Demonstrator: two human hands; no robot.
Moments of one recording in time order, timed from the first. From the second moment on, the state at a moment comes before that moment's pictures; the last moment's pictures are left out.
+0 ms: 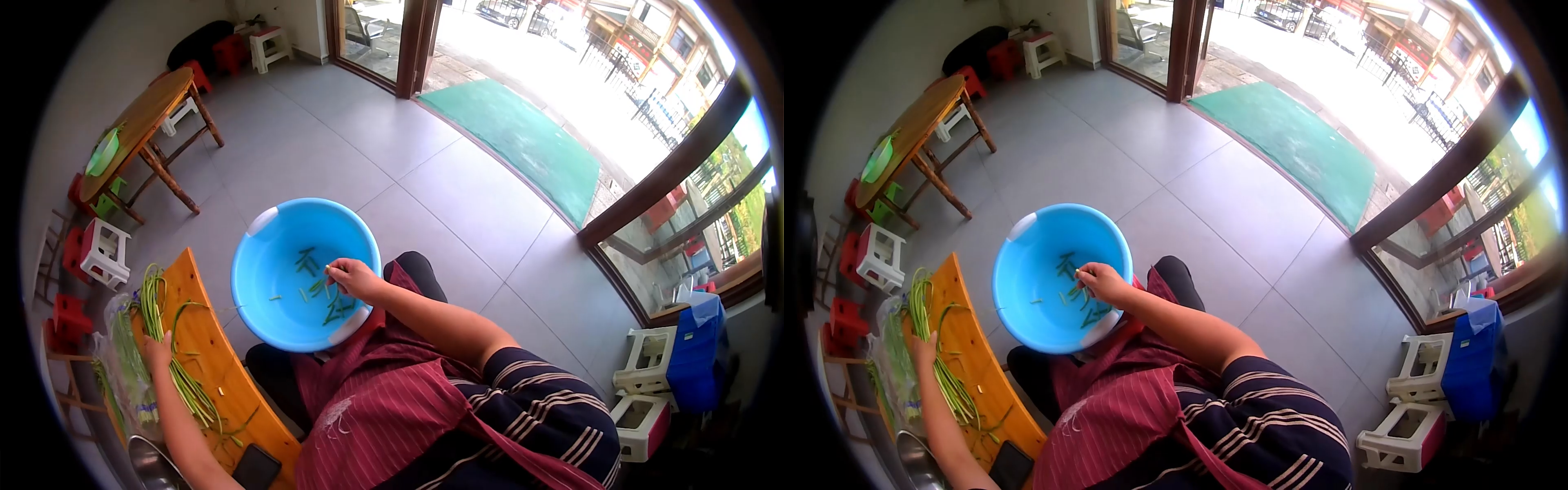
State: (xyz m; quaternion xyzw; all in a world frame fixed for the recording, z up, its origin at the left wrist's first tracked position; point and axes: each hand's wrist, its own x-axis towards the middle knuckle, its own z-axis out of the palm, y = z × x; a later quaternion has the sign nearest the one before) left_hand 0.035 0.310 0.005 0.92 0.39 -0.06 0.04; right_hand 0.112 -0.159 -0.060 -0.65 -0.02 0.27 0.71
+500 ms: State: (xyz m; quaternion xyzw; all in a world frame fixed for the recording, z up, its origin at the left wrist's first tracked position) left_hand 0.059 0.057 -0.017 0.75 0.09 0.06 0.65; right_hand 0.122 -0.148 -0.040 -0.30 0.06 0.29 0.91
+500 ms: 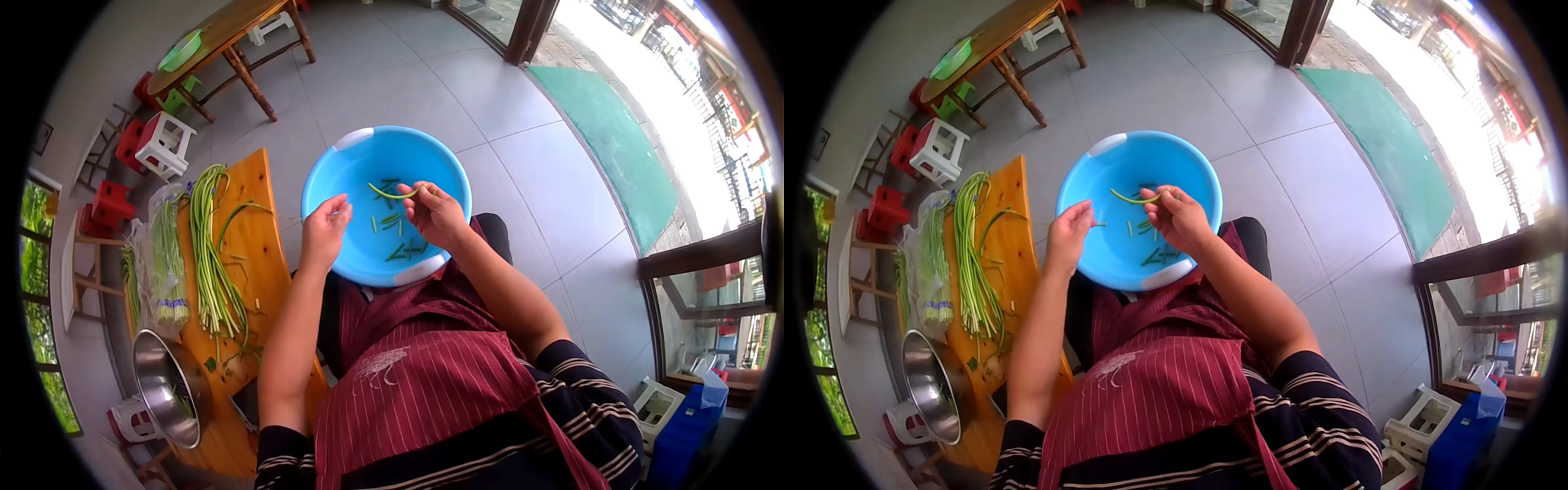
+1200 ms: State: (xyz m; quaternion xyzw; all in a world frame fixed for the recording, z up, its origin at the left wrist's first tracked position) left_hand 0.074 0.052 -0.061 0.49 0.16 -0.13 0.85; right_hand 0.111 -0.135 -0.060 -0.53 -0.05 0.50 0.69
